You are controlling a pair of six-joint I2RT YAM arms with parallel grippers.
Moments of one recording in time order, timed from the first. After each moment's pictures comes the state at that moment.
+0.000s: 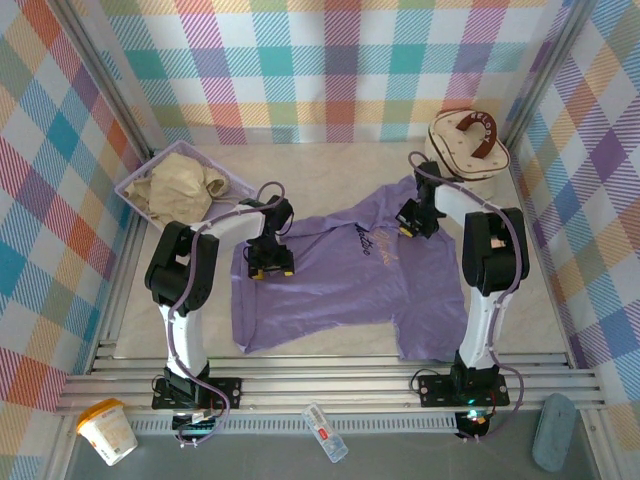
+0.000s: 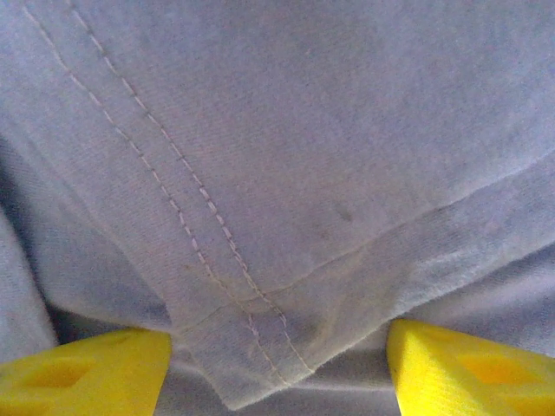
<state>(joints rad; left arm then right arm) -0.43 1.97 1.34 -0.98 0.07 -0.55 0.14 2.04 1.48 -0.74 -0.16 0.78</state>
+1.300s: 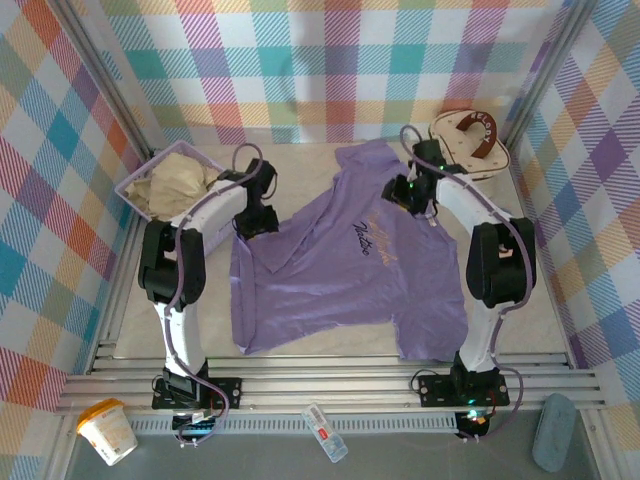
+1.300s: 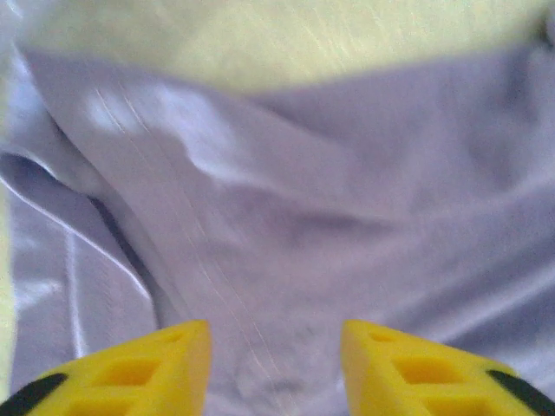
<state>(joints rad) -0.31 1.98 1.60 -0.99 -0.04 -0.59 0.20 1.93 1.53 -0.67 -0.26 0.56</state>
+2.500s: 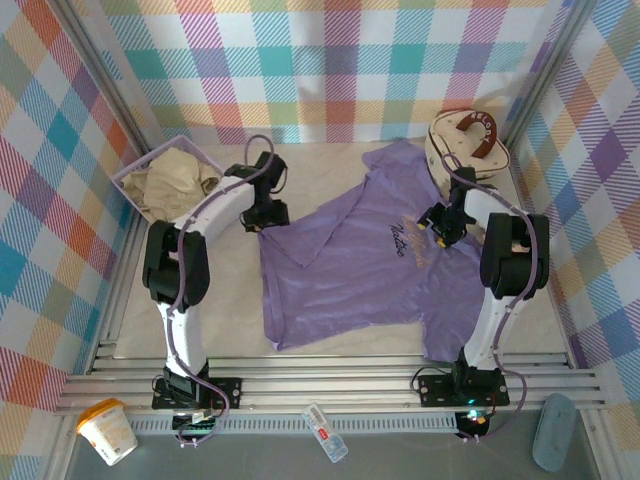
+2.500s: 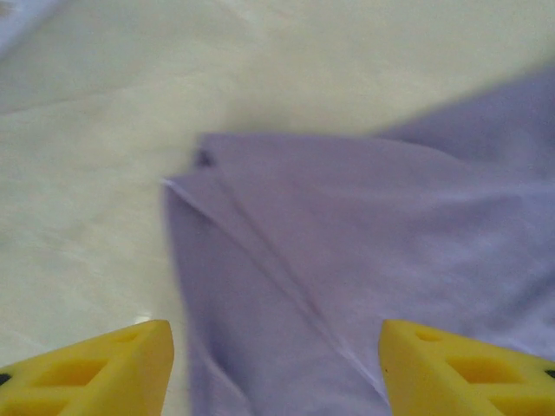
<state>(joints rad) -0.39 1.98 1.67 -1.01 -0.06 -0.52 -0.04 1.98 1.37 -0.72 -0.24 0.64</state>
